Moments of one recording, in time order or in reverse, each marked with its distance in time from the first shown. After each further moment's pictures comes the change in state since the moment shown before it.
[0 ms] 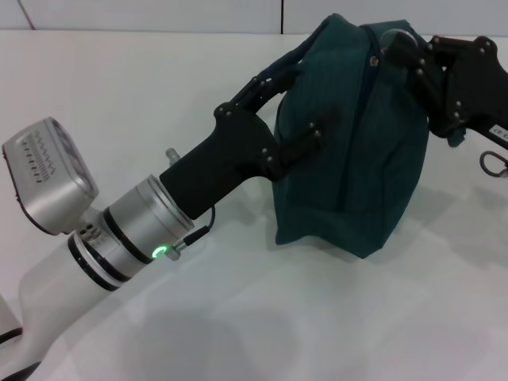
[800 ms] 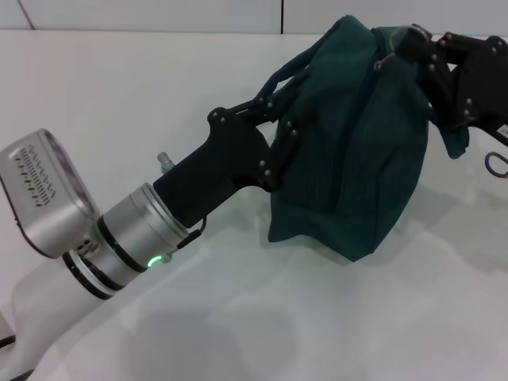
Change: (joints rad) left arm 0.017 0.002 0.006 -0.008 0.012 0.021 0.127; right arm -0.017 0.000 -0.061 0.023 0.108 -0.010 -0.030
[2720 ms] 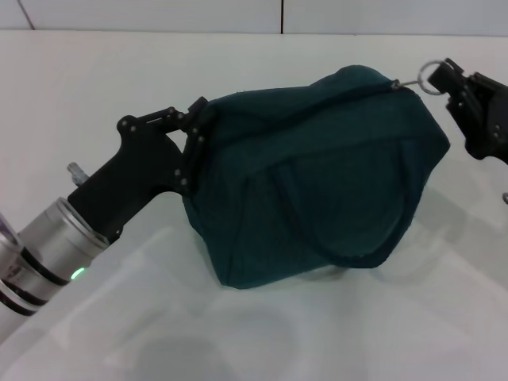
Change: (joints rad) left arm 0.072 0.009 -0.018 -0.208 -0.050 0.125 0.084; right arm -0.045 -0.012 -0.245 0.163 0.338 -0.013 0.054
